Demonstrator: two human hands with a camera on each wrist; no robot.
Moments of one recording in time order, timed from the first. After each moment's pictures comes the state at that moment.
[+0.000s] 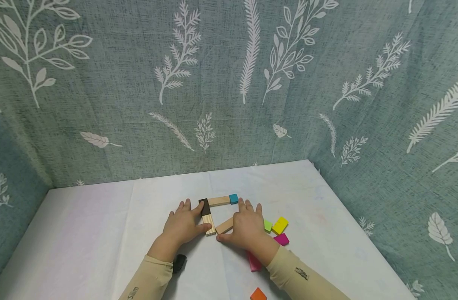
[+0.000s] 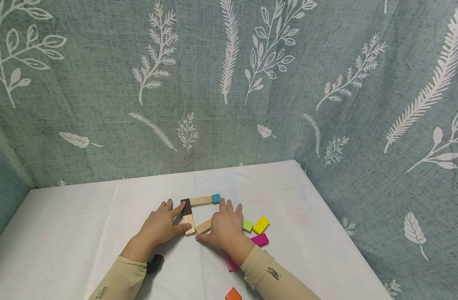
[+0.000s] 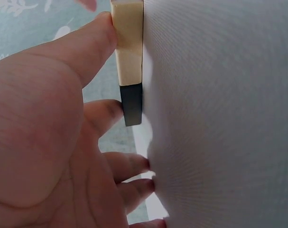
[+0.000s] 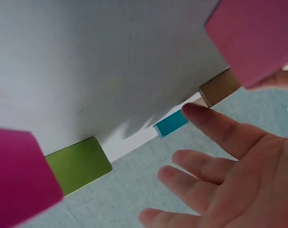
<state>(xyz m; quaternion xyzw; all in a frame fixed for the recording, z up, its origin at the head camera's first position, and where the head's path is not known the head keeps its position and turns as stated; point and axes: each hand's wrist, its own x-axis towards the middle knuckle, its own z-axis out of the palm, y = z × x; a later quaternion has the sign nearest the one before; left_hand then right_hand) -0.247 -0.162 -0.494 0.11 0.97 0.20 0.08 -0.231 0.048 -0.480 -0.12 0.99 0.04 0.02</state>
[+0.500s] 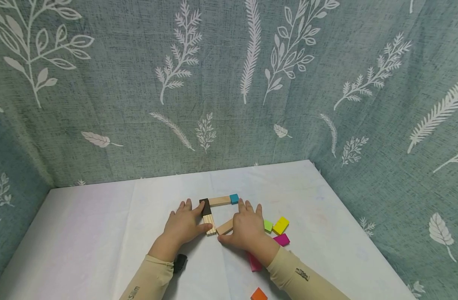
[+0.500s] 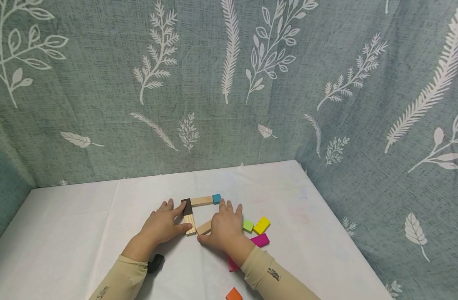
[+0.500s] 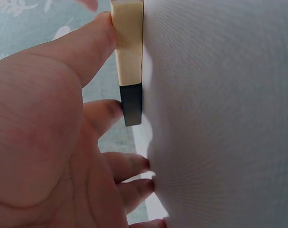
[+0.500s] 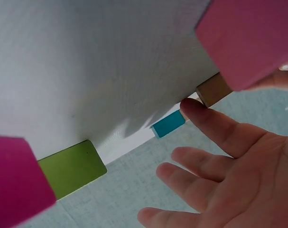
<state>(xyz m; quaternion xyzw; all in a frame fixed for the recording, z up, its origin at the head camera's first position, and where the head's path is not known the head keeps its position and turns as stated) -0.246 -0.162 -0.494 0.10 0.97 0.20 0.08 -0.229 0.045 -0.483 -0.12 0.99 0.05 0.01</state>
